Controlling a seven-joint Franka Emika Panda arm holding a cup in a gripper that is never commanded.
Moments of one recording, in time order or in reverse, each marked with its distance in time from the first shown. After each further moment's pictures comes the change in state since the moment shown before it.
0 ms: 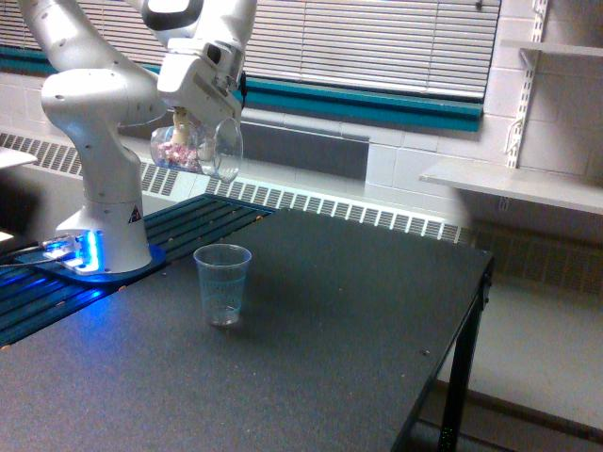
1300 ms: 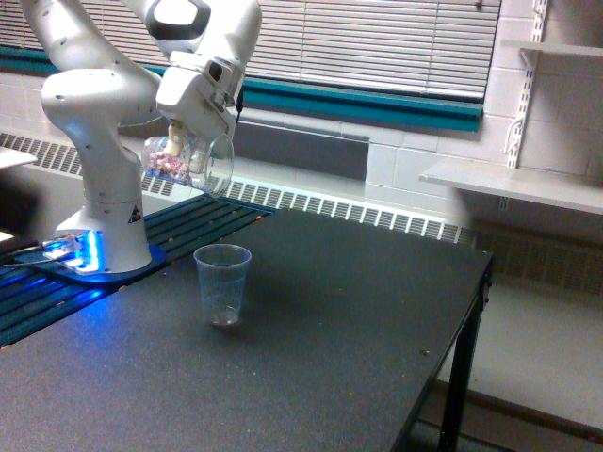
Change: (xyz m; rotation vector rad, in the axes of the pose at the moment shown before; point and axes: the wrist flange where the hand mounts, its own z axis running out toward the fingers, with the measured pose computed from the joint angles) arm -0.012 -0.005 0.019 -0.084 -0.021 -0.064
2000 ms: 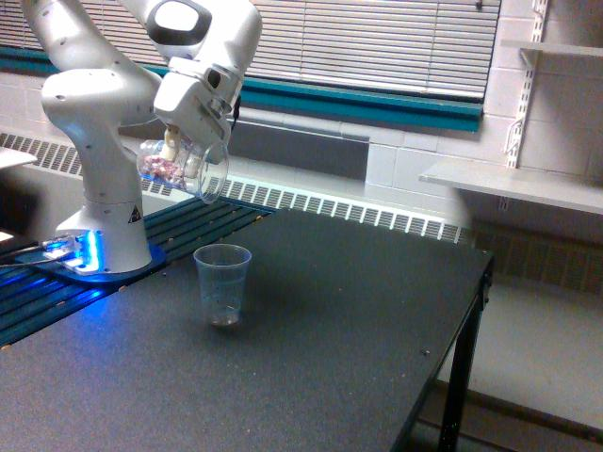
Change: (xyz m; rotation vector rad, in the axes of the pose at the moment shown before) arm -0.009 -0.002 0.008 -0.033 -0.016 -0.029
